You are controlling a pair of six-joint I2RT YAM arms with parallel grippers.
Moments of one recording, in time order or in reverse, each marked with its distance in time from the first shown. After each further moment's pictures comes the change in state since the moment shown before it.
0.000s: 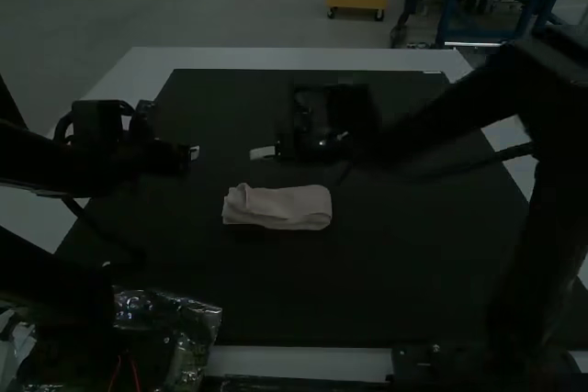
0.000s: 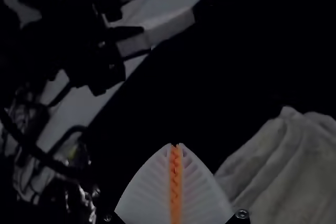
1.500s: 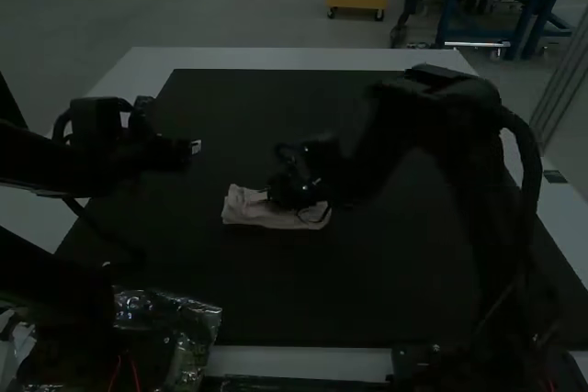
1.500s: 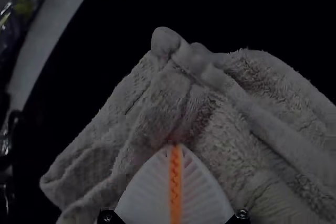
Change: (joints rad) left arm 0.000 0.000 0.000 0.048 0.038 -0.066; right arm -0.023 0.478 0.148 0.230 -0.029 0.000
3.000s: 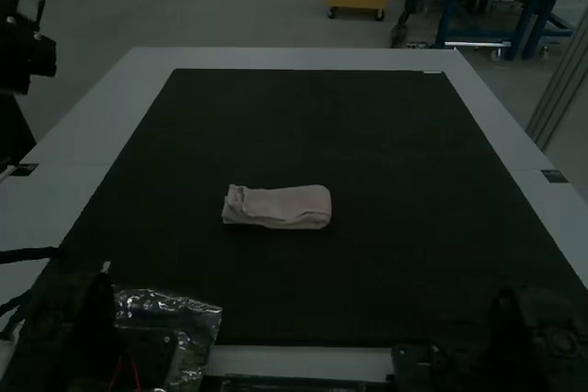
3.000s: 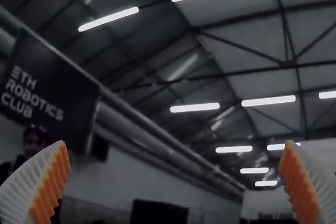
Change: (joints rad) left arm 0.000 -1.233 0.264 -0.340 -0.163 -0.224; right arm -0.806 -2.221 -0.101 -0.548 0.233 -0.051
